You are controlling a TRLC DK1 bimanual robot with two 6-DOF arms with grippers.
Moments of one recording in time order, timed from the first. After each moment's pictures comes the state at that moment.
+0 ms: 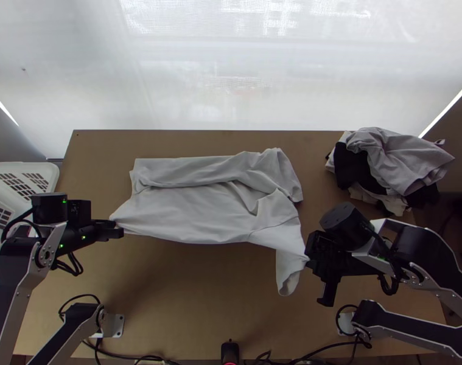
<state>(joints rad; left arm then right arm) 0.00 0.84 0.92 -0.96 0.18 -0.06 0.93 1.07 1.36 -1.41 -0.10 -0.26</state>
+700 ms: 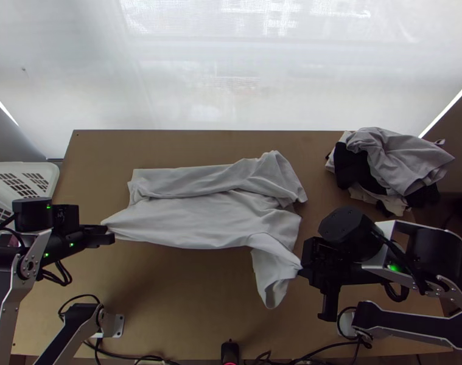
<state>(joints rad) 0.03 0.78 1.02 -1.12 0.19 -0.06 1.09 1.16 1.60 -1.48 -0.13 -0.20</state>
